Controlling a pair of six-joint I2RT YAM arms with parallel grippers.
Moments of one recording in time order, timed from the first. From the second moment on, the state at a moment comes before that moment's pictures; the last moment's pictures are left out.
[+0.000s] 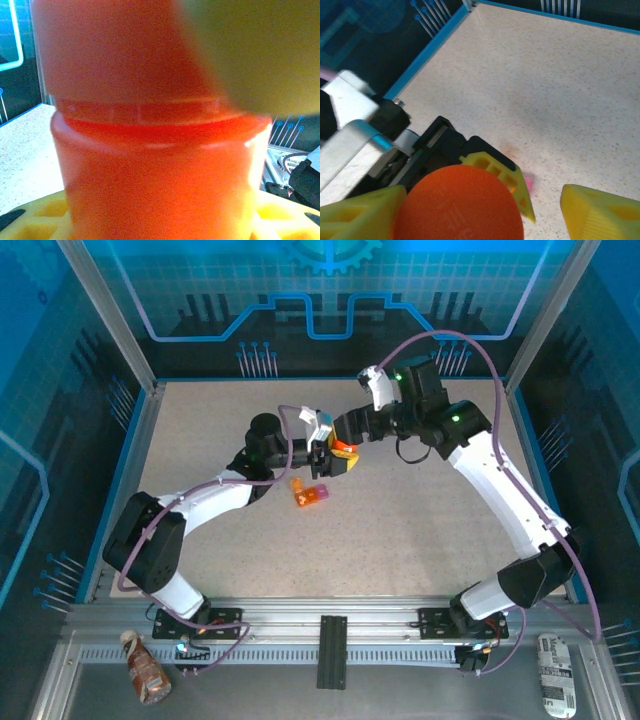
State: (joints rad) left arm -0.50 1.60 0.98 0.61 0.86 -0.14; right arm 0.49 1.49 1.68 -0.84 -0.40 0.15
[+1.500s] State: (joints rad) left arm -0.51 1.60 0.99 0.62 0.87 -0.14; right arm 0.39 1.70 2.08 -1.26 -0.64 -0.34
